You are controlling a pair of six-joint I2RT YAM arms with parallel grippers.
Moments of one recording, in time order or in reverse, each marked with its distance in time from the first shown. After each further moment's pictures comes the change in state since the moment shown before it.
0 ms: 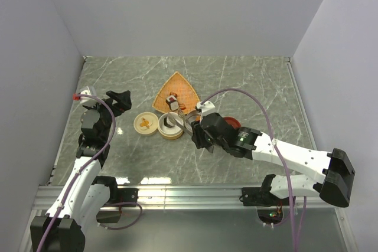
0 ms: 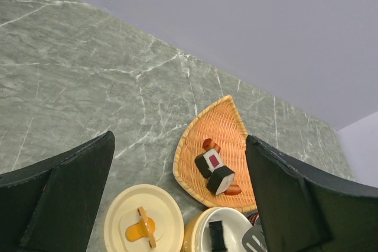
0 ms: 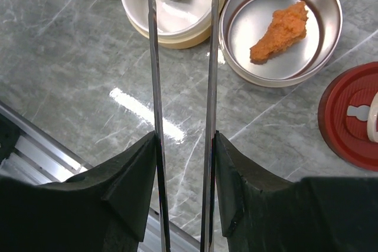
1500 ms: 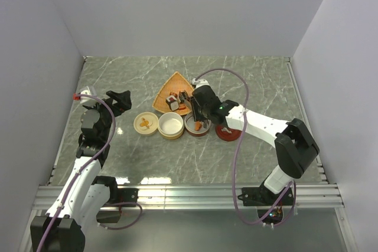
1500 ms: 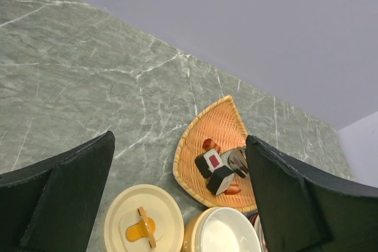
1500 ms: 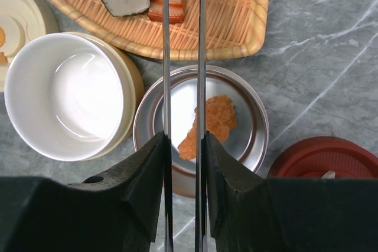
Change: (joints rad) left arm 0.000 0.001 0.001 0.000 0.000 0.000; right arm -0.285 0.435 0.241 0.104 -0.049 -0.119
